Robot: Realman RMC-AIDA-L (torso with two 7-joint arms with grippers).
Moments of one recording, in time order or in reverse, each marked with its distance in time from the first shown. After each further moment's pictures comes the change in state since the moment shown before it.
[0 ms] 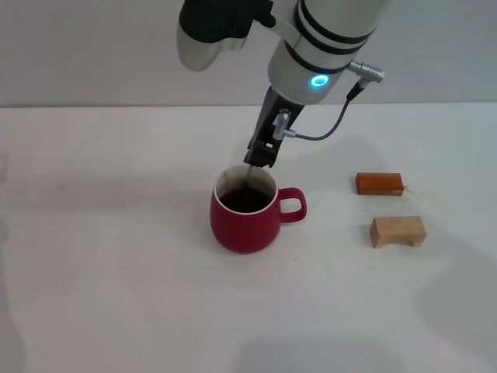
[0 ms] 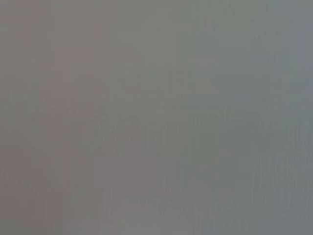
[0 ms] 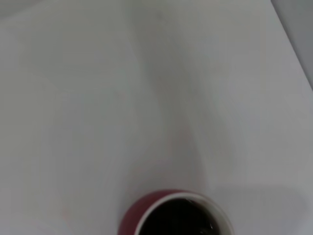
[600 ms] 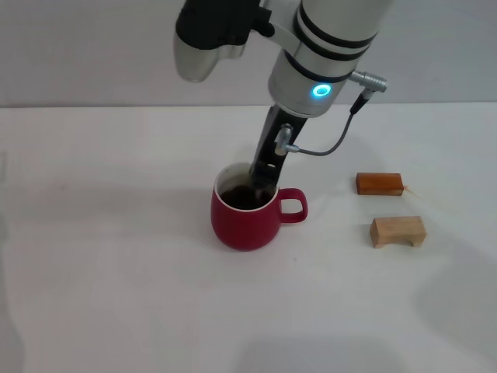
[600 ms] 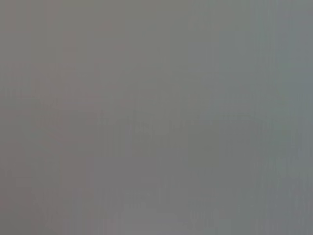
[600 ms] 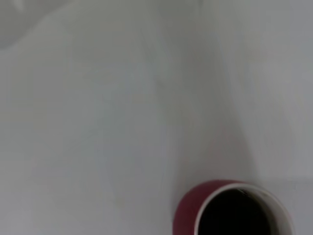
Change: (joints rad) left arm -0.001 0.003 0.000 0.000 0.000 0.000 0.000; right arm 0.015 0.001 0.011 0.014 0.054 0.111 0.006
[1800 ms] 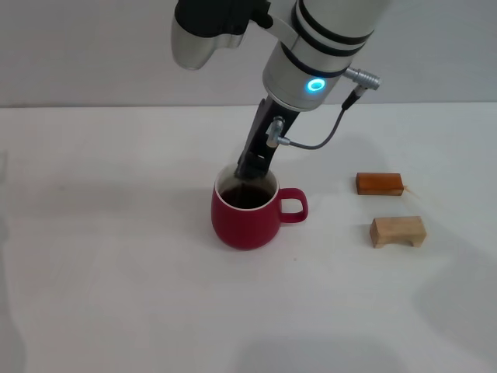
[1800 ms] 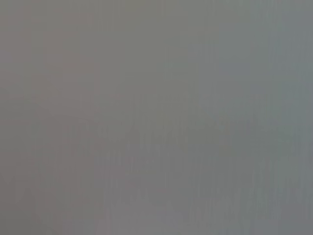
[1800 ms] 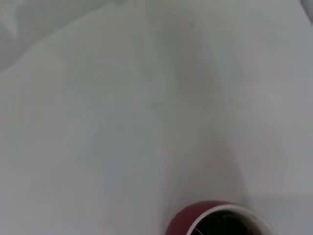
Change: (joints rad) left arm 0.000 -0.003 0.000 0.000 0.000 0.003 -0.002; right arm -0.008 -0.002 0.015 -0.031 0.013 -0.084 -0.022
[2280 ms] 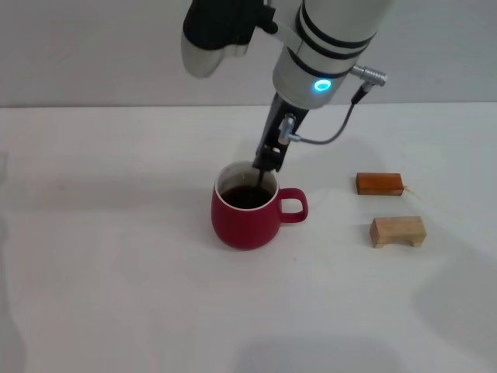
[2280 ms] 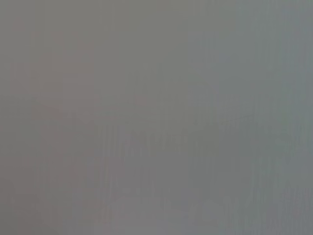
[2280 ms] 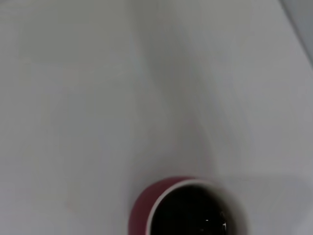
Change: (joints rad) left arm 0.000 0.000 0.000 -0.002 0.000 0.000 -0.005; right arm 0.014 0.004 -0.031 -0.029 -0.071 -0.010 0.017
